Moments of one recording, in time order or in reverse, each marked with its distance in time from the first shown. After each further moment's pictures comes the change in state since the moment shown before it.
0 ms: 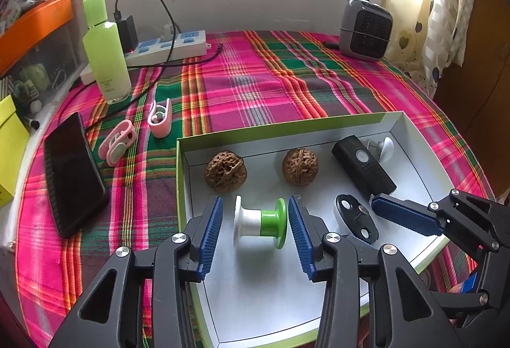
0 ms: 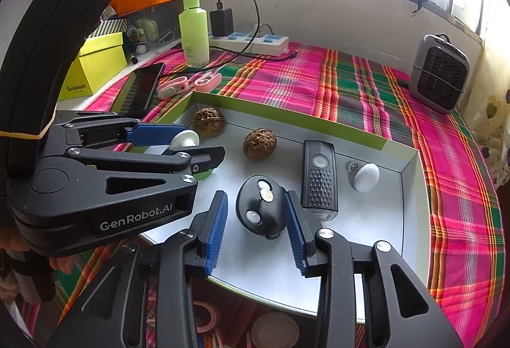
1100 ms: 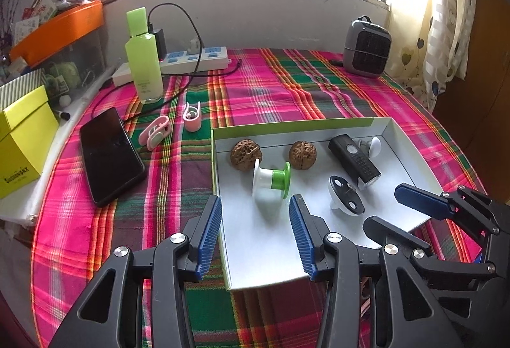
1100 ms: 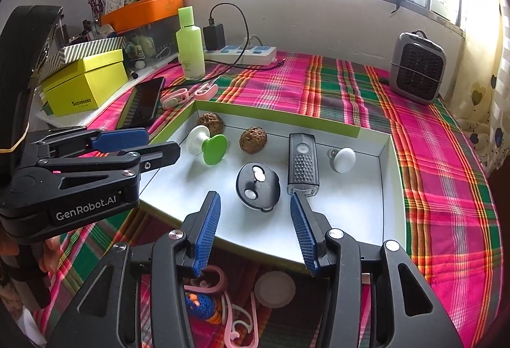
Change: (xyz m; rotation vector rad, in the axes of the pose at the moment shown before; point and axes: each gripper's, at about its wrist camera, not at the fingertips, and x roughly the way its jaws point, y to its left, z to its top) left arm -0.051 0.003 -0.026 -0.042 -0.076 0.055; right arm -0.036 -0.002 -0.017 0.062 -0.050 -0.016
